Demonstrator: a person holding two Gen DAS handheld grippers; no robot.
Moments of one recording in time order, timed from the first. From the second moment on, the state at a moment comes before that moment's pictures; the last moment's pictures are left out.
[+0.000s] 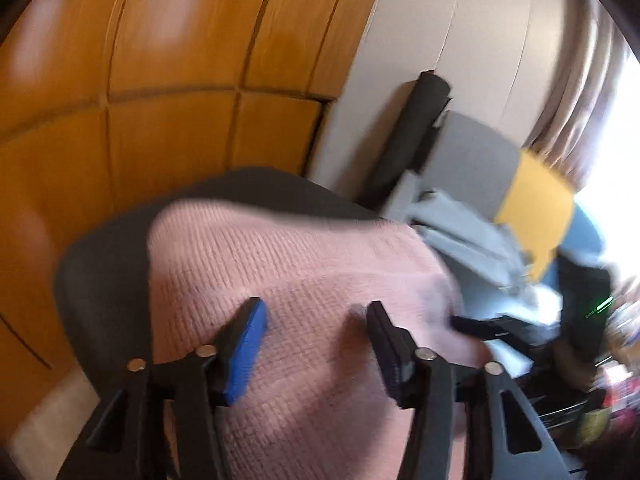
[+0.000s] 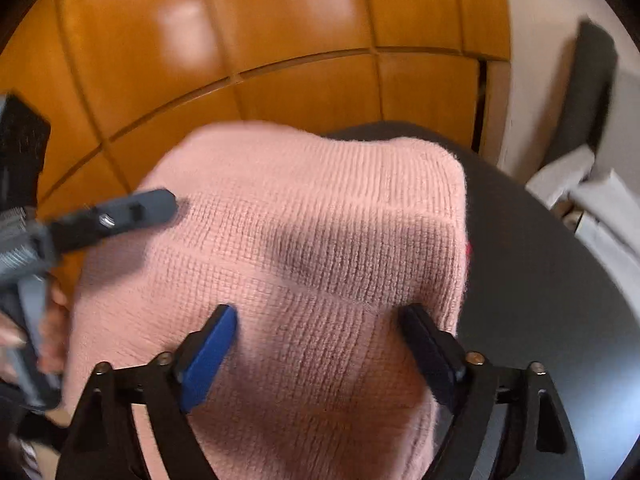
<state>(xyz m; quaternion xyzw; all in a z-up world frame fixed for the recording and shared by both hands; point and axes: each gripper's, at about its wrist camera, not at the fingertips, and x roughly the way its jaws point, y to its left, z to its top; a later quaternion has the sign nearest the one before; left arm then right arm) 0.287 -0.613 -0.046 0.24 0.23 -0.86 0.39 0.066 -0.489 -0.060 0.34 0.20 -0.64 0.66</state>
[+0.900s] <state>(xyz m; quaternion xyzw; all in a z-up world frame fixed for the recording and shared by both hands) 0.370 -0.451 0.003 0.21 0.21 -0.77 0.56 0.161 -0.397 -0.007 0.34 0.21 -0.74 0.54</state>
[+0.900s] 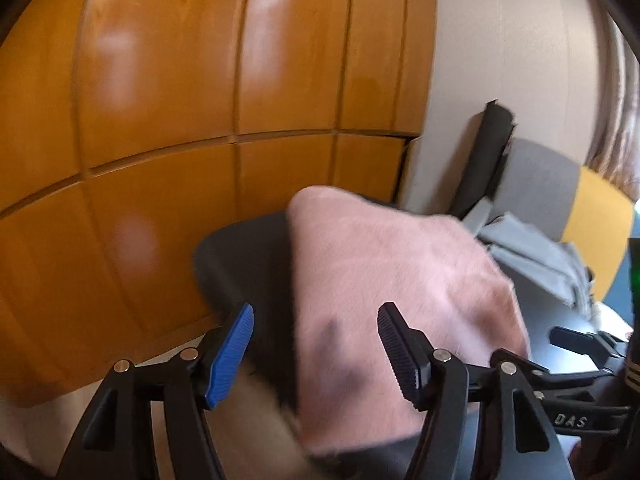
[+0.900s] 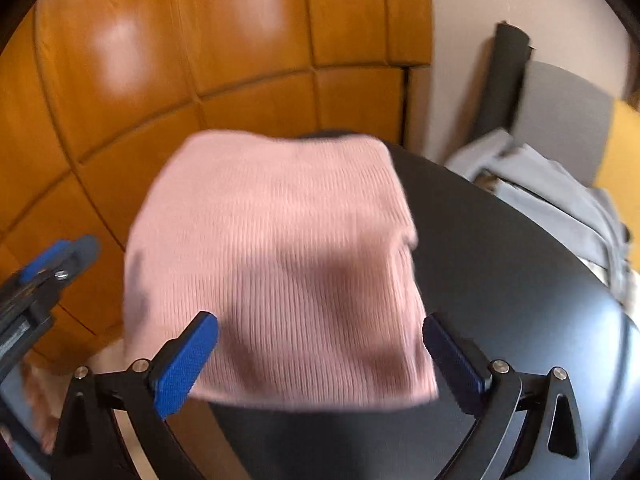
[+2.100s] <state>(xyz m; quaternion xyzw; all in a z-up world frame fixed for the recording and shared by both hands) 0.362 -0.359 0.041 0.26 0.20 -0.78 0.54 0.210 -0.292 0.038 0.24 0.15 -0.78 0.56</state>
